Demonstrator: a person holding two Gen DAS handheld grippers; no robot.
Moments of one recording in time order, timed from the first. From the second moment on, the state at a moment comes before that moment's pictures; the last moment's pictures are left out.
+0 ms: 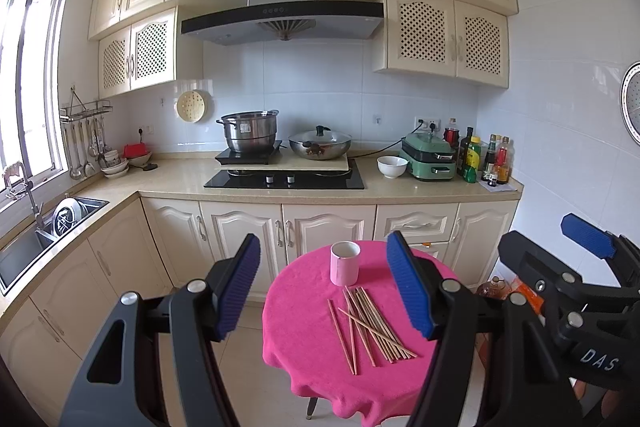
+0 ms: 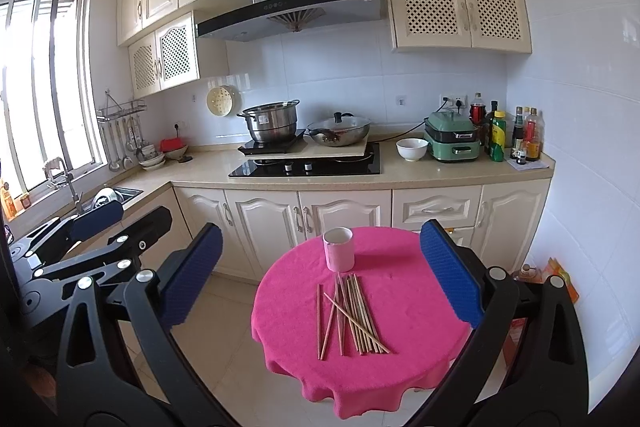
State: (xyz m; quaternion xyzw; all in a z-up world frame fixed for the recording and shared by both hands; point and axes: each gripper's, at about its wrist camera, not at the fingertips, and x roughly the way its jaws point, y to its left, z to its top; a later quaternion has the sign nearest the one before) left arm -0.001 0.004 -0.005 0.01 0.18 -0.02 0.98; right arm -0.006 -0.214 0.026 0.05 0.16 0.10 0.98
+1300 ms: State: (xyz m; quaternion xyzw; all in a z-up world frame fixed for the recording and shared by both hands) left arm 0.022 0.023 -0.011 0.02 0.19 0.00 0.98; right arm 0.022 -0.196 0.022 0.06 0.18 0.12 0.98
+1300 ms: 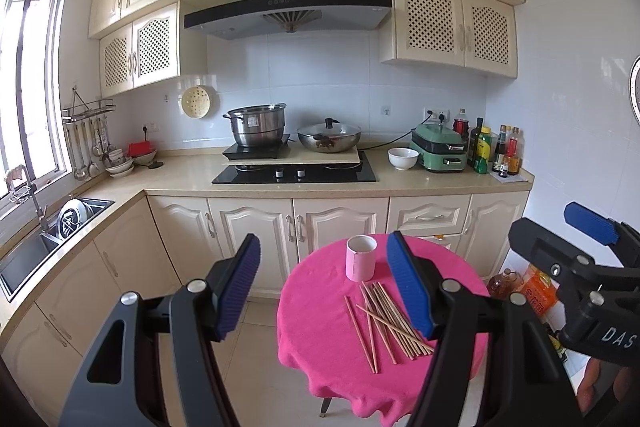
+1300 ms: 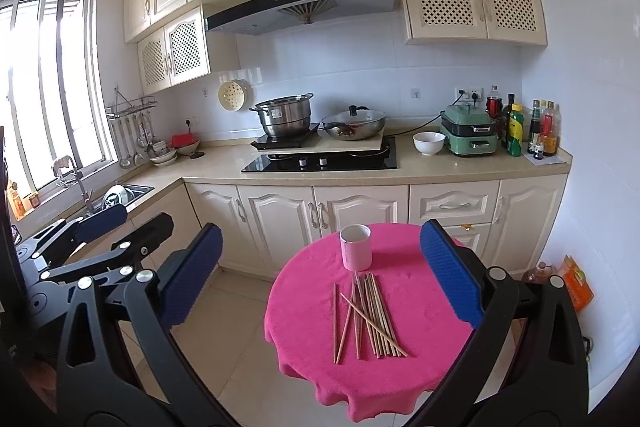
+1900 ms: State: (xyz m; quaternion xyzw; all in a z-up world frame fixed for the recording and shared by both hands) left arm 0.071 0.006 -0.044 0.03 0.23 0.00 0.97; right arm 0.082 -0.216 -0.015 0.06 0.22 0.14 0.96
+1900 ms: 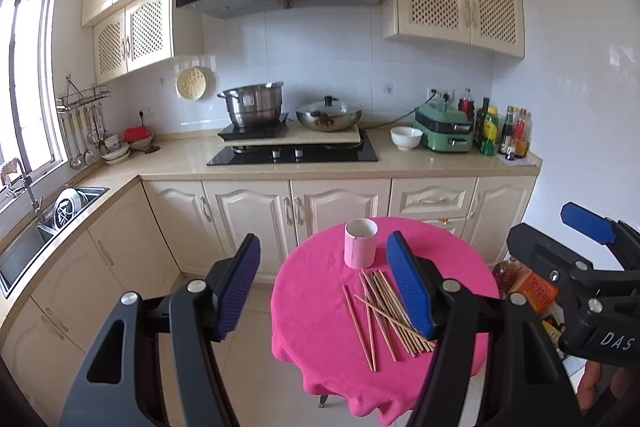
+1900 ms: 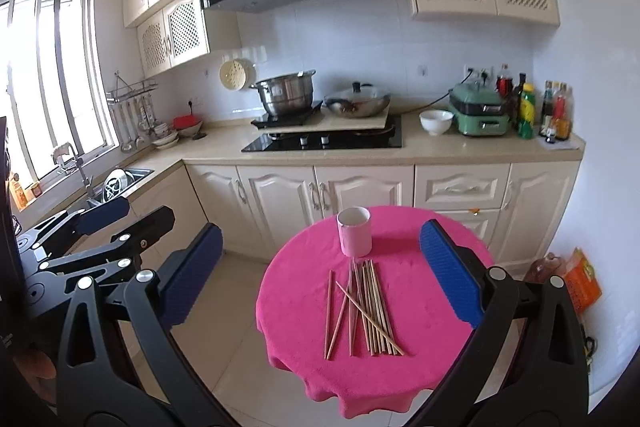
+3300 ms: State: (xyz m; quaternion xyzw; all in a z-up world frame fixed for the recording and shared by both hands) left arm 0.356 -0.029 -0.391 -0.03 0.61 0.05 0.79; right arm 0.358 -0.288 -0.306 0.05 0.53 0.20 0.82
